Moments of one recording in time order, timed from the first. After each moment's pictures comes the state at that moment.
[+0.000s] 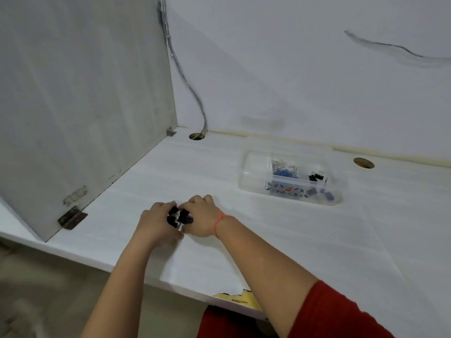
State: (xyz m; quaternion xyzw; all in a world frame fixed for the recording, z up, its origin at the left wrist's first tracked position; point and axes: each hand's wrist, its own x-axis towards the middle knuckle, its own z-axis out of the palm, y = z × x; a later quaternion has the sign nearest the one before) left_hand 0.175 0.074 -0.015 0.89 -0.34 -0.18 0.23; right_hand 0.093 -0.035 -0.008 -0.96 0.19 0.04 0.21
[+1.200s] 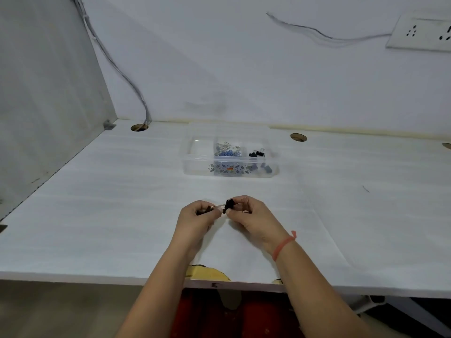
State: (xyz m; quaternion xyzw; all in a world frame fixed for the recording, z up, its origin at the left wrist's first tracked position) left_hand 0.011 0.001 -0.021 0.65 -0.27 -0.39 0.59; right_hand -0.112 -0.076 -0.020 -0.56 0.40 -0.28 0.67
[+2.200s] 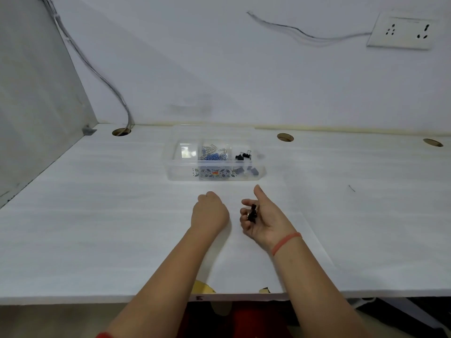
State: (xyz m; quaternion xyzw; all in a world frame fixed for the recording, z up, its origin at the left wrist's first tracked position) left_hand -0.021 -0.078 -0.020 0.85 -0.47 -0.15 0.19; right_hand -0.140 -0.116 -0.014 -0.24 0.47 -0.30 0.80
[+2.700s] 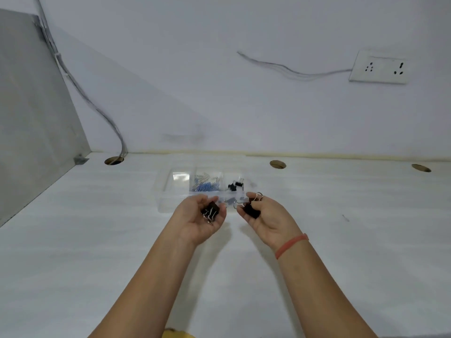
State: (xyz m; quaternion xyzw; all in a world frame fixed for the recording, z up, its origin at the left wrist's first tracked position) left_hand -0.002 -0.091 0.054 0.40 0.00 -0.65 0.65; right_hand -0.137 -0.155 0.042 -0.30 0.38 -0.43 0.76
